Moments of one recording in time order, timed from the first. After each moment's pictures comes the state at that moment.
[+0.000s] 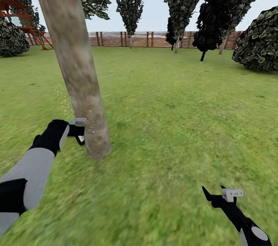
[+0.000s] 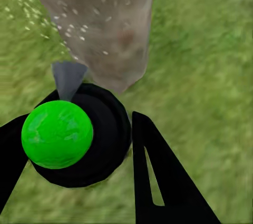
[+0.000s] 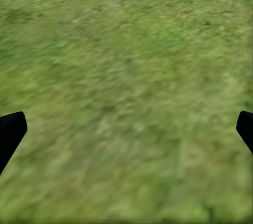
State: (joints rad) left arm -1.12 0.16 0.14 -0.60 -0.21 0.74 -0.22; right arm -0.32 -0.09 -0.60 -0.82 0.22 -0.26 0.56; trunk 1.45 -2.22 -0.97
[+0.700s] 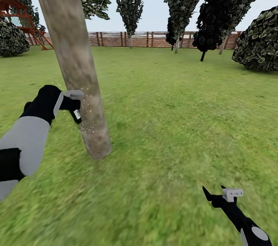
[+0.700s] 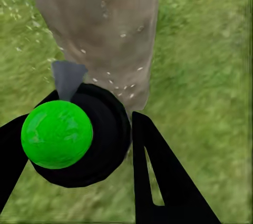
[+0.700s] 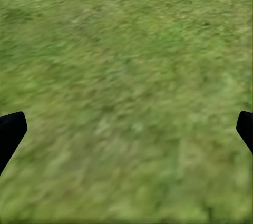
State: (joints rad) left arm -1.39 0.17 0.08 -0.60 -0.20 0.97 -0.22; right arm -0.32 -0.09 -0.60 -0.82 0.22 -0.26 0.56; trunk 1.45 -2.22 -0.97
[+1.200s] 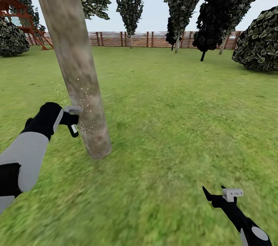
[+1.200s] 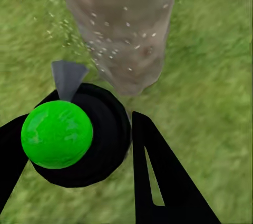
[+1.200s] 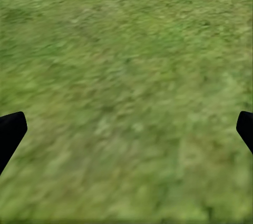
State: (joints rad) left arm -1.26 0.20 0.08 -0.60 -0.21 0.91 -0.22; right arm -0.32 -0.09 -0.60 -0.82 0.22 -0.26 0.56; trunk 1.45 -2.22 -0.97
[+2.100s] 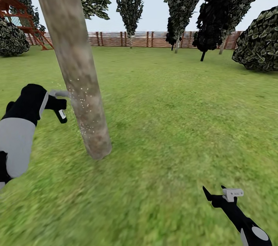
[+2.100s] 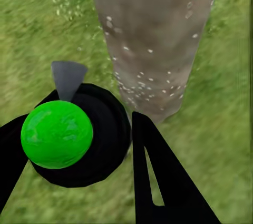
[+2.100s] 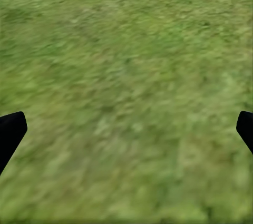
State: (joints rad) left arm -1.38 0.27 0.08 -0.65 -0.27 0.98 -0.27; right arm -0.32 -0.10 -0.60 -0.82 0.22 -0.26 0.56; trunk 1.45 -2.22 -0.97
